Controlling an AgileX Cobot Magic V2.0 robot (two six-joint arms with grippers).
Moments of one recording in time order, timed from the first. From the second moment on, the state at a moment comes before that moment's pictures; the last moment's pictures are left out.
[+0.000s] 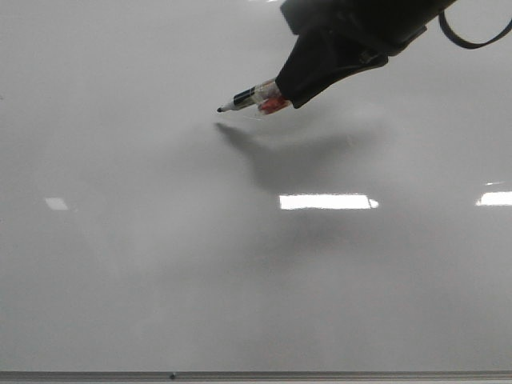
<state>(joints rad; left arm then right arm) -0.03 0.24 -0.43 -0.84 0.58 0.93 0.41 1.53 -1.08 0.80 0.45 -0.87</state>
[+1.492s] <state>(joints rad) -0.03 0.24 -0.43 -0.85 0.58 0.93 0.54 1.75 -1.03 0.84 0.43 -0.87</state>
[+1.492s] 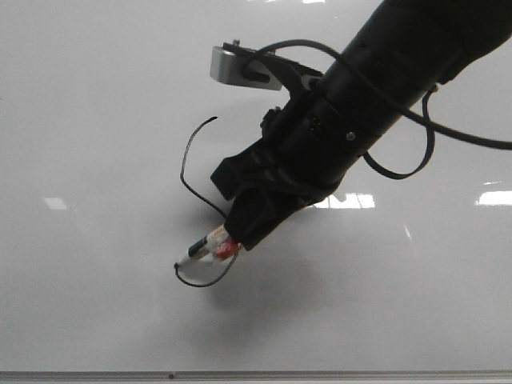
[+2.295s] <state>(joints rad) -0.03 0.24 -0.43 -0.85 0.58 0.93 0.43 1.57 -1.11 0.84 0.41 -0.87</state>
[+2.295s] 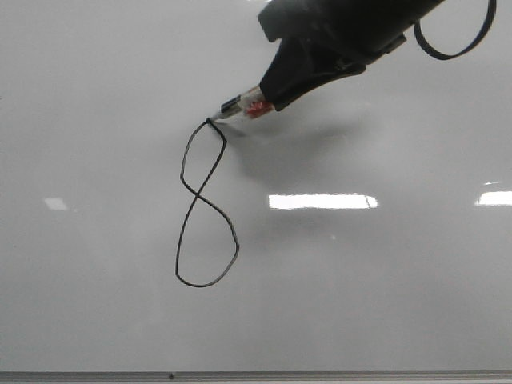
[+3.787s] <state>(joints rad) -0.54 0.88 -0.77 -0.62 0.75 1.29 0.88 1.43 -1.32 0.46 0.82 -1.02</state>
